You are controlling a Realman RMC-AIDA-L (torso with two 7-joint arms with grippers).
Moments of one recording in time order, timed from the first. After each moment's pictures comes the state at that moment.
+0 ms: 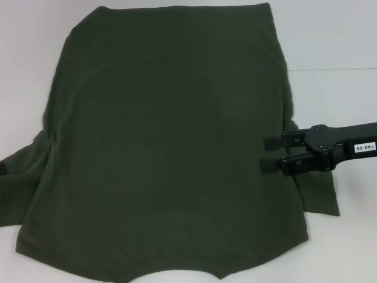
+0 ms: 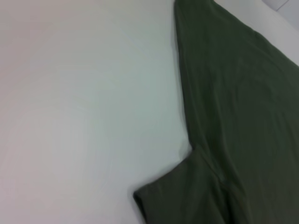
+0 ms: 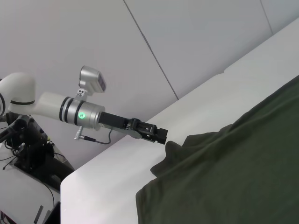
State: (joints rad) left arm -0.52 -1.94 0.13 0.72 2.56 1.38 -2.18; right arm 0.67 1.89 -0.85 -0.54 -1.91 -1.71 1.73
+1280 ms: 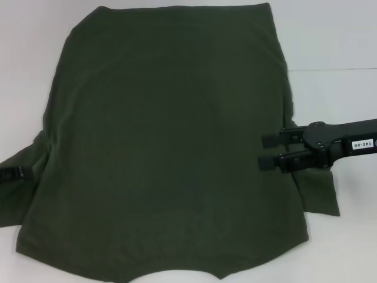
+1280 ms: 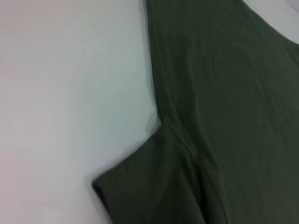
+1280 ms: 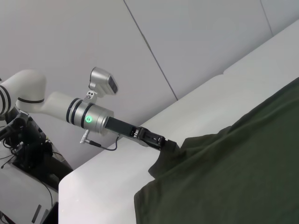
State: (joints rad) left arm -0.56 -1.93 0.19 0.63 2.58 1.37 -2.16; right arm 0.68 1.89 -0.85 -0.54 -1.91 -1.70 1.73
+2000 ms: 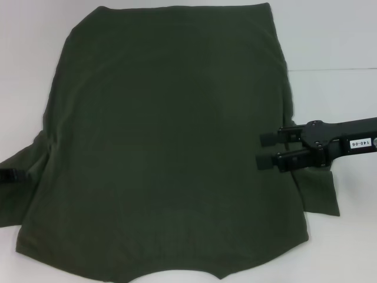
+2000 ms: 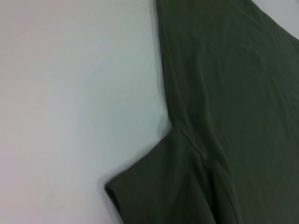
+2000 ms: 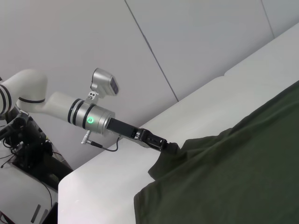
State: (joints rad) left arm -0.56 -1.93 0.19 0.62 2.59 1.34 -2.17; right arm 0.69 1.89 -0.85 -0.54 -1.91 -1.69 1.72
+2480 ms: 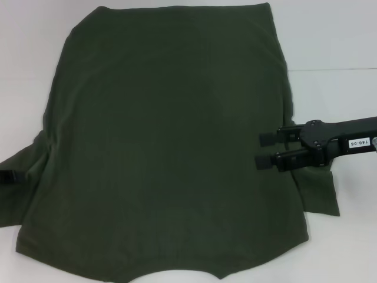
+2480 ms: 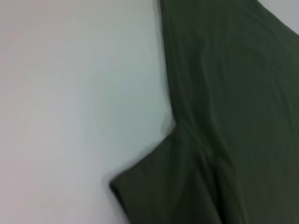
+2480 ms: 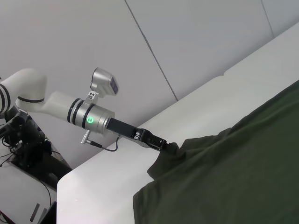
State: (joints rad) left arm -0.56 -1.93 0.20 0.62 2.59 1.33 -2.17; right arm 0.69 1.89 -0.86 -0.54 -1.91 -1.69 1.72
